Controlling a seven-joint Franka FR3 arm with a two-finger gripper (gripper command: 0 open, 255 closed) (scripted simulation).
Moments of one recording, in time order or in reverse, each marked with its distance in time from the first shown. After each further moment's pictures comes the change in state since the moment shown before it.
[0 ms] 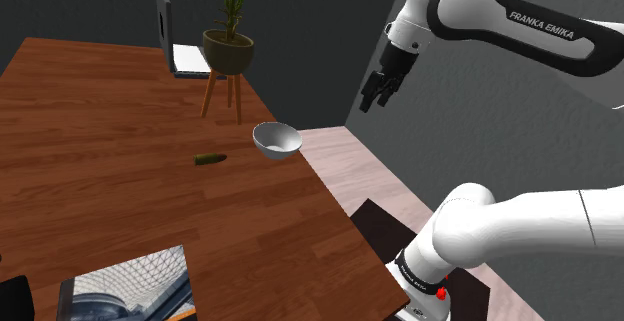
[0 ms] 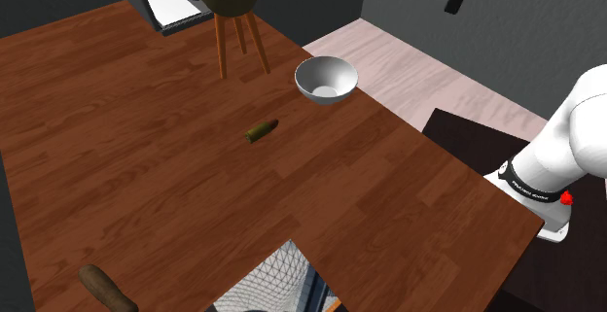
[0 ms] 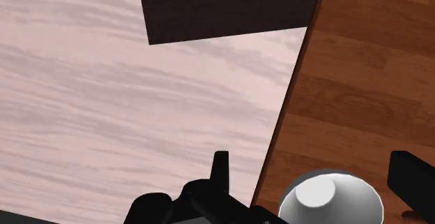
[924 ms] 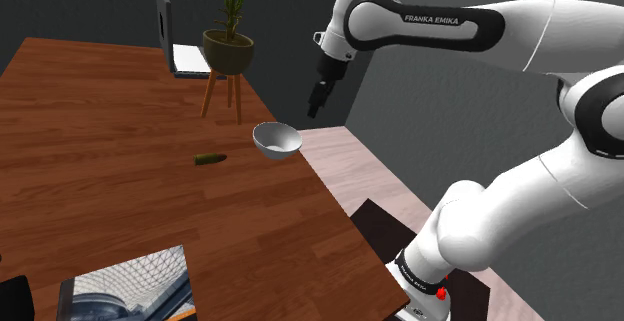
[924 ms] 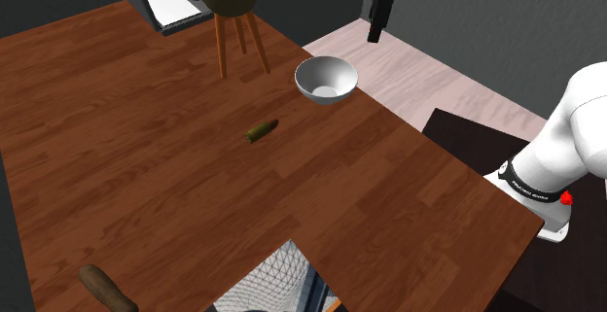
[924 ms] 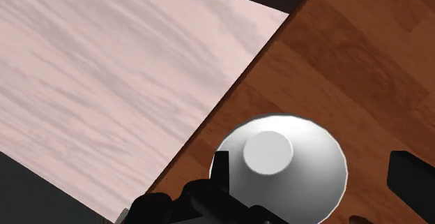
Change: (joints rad) arm 0.140 0.412 -0.034 0.136 0.029 0.254 -0.333
